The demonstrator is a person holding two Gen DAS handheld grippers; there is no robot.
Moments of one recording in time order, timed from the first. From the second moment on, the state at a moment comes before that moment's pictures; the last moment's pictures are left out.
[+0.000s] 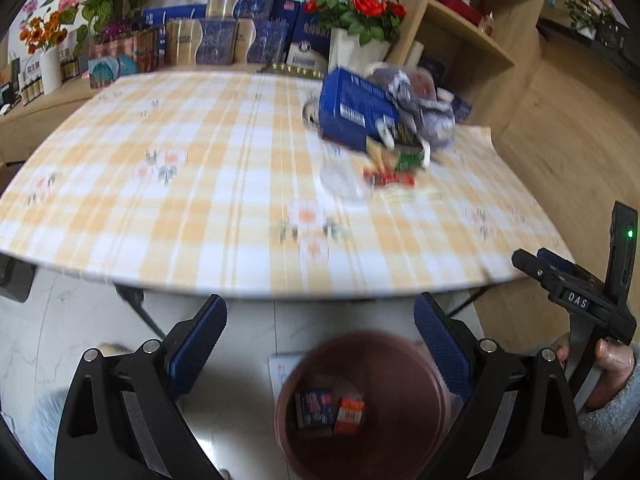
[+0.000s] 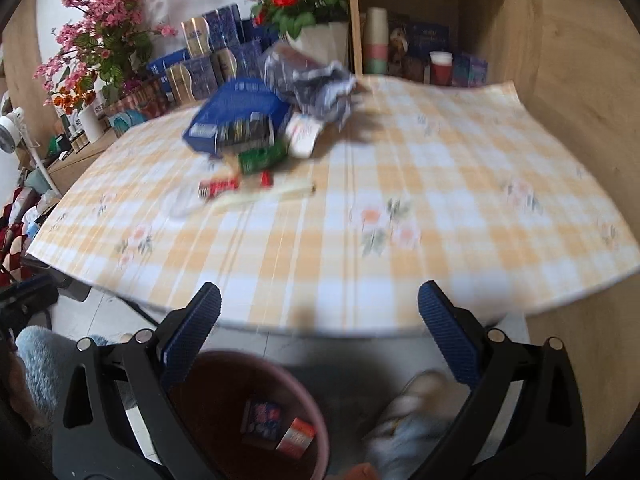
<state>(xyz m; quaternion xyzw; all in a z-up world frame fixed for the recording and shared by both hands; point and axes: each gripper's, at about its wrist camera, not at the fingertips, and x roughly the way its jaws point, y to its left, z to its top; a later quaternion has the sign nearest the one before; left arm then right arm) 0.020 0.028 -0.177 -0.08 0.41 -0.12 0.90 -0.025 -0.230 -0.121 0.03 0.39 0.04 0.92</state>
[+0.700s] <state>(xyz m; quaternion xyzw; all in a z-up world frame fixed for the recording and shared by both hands) 0.173 0.023 -0.134 -0.10 0.38 -0.12 0.91 0.188 -0.229 -0.096 -0.08 0.36 0.07 0.93</state>
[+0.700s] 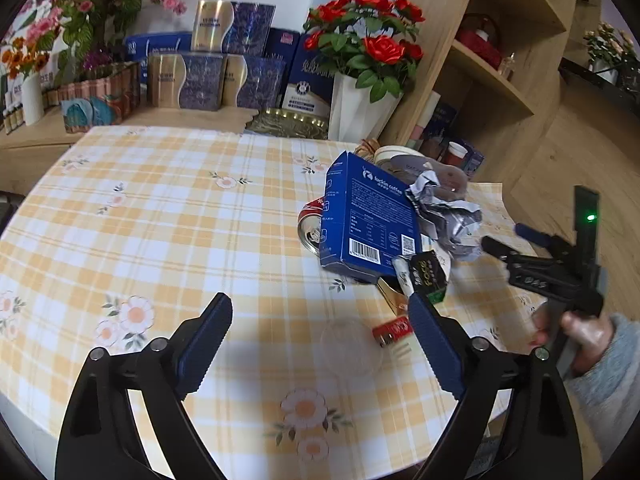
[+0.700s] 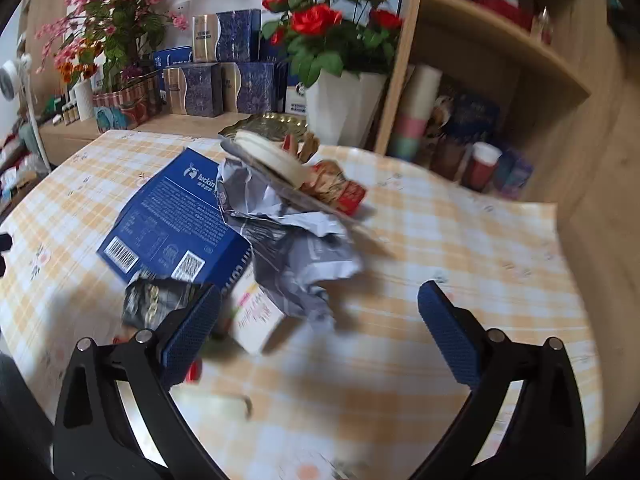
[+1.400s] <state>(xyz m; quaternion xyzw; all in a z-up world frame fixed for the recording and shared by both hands) 0.286 0.026 -0.186 -0.27 0.46 -0.21 0.82 0.223 -0.232 -0.120 0.02 0.38 0.12 0.92</state>
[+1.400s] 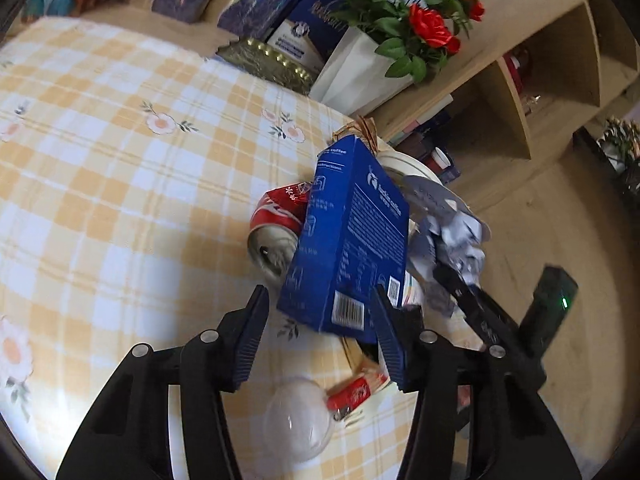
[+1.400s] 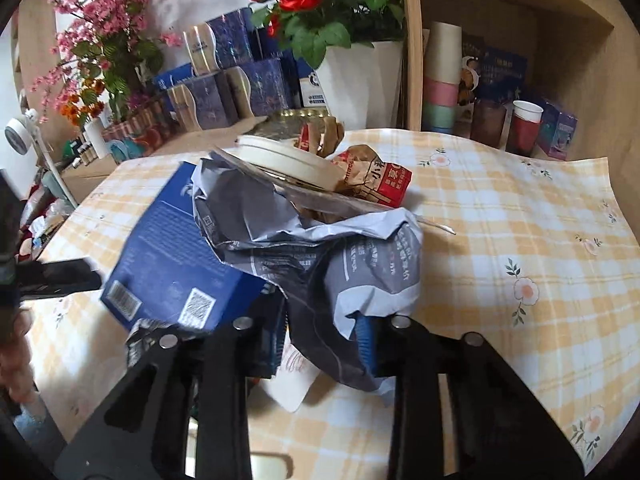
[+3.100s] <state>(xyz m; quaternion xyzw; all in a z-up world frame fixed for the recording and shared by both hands) 0.361 -0.018 -0.214 -0.21 0.50 -0.36 0.76 0.229 -0.252 -0.137 0.07 0.40 0.12 0.91</state>
